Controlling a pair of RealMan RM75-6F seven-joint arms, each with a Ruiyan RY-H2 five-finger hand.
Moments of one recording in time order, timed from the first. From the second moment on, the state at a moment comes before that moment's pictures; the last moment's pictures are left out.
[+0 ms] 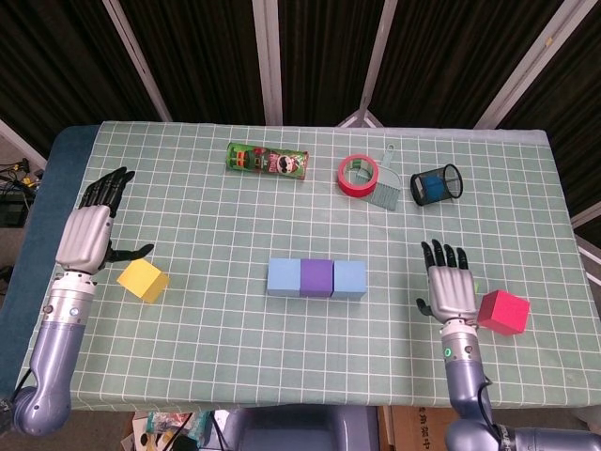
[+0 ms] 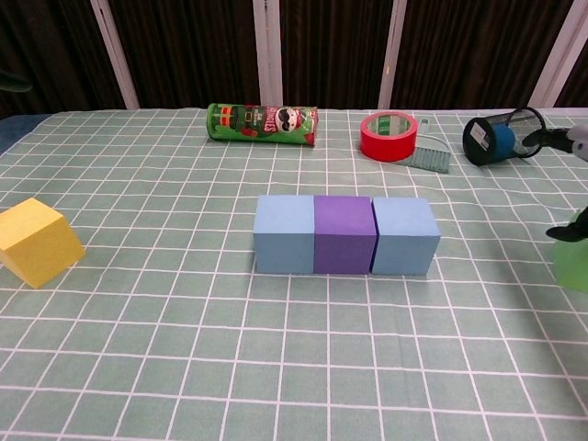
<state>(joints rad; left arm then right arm) -0.54 -1.18 -0.30 -1.91 1.00 1.30 0.25 0.59 -1.39 0.15 -1.95 -0.66 1.46 -0.78</state>
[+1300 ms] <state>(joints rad) -0.54 -1.19 -0.30 -1.90 1.00 1.31 0.27 0.54 -1.33 0.17 -1.84 -0.48 1.34 -0.71</state>
